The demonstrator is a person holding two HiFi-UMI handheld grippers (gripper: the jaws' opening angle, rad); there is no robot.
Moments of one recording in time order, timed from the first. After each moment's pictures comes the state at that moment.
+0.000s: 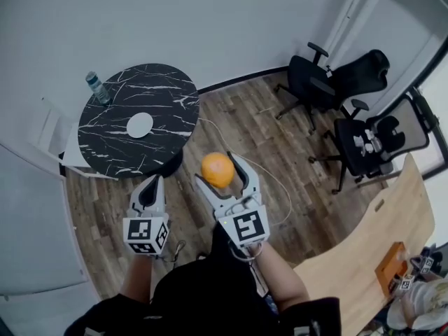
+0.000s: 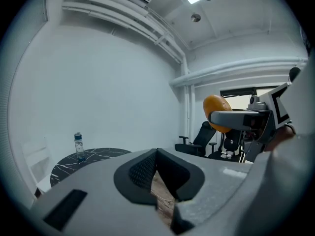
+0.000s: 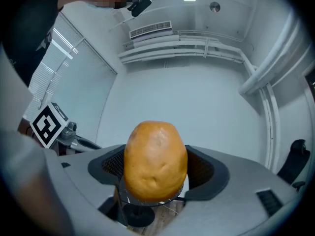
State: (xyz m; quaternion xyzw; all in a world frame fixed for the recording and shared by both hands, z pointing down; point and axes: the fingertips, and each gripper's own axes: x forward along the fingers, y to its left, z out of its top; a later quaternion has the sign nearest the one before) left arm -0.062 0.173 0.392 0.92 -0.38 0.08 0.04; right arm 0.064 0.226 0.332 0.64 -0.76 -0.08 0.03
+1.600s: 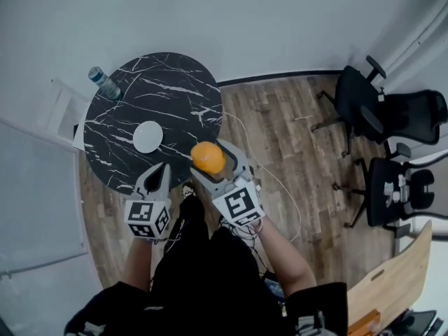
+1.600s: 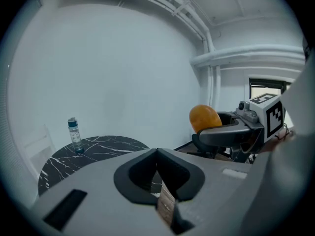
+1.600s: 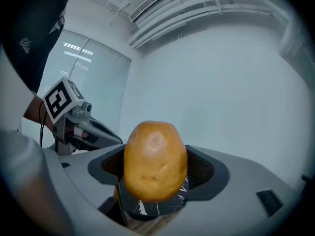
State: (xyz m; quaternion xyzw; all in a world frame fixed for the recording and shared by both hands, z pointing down) left arm 0.045 -0.065 0.451 0.88 -0.44 0.16 0.11; right arm 0.143 -0.060 0.425 0.47 -0.87 -0.03 0.11
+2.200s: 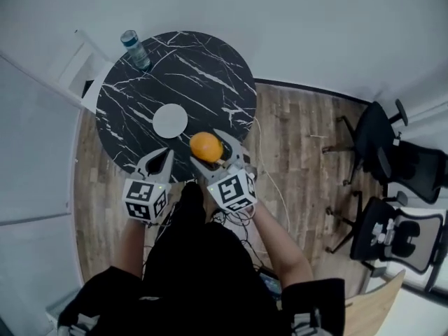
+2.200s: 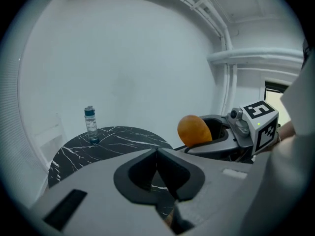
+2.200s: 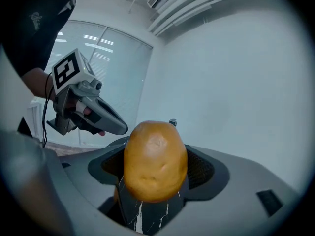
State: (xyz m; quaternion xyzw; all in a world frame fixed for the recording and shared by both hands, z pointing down) left arm -0.035 -0.124 0.484 0.84 -0.48 0.17 0.17; right arm 0.040 -0.139 0.485 0.36 -0.91 -0.06 0.19
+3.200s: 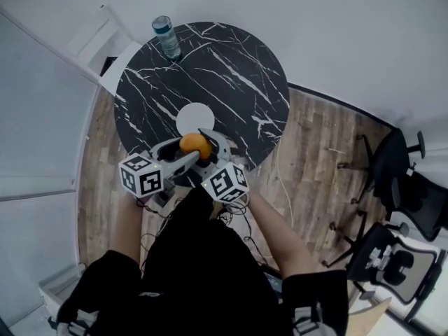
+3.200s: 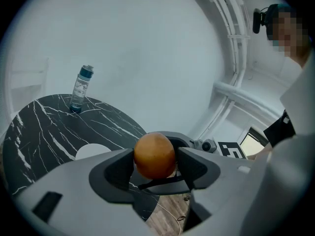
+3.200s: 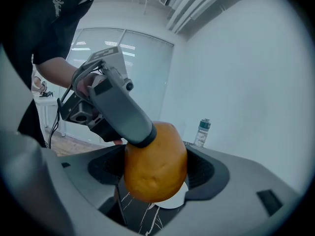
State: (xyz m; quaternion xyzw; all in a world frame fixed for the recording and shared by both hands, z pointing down) left arm -0.069 -0.177 0.521 0.86 -0.36 0.07 0.36; right arm -0.086 -0.180 0.548 0.20 -0.96 -0.08 0.19
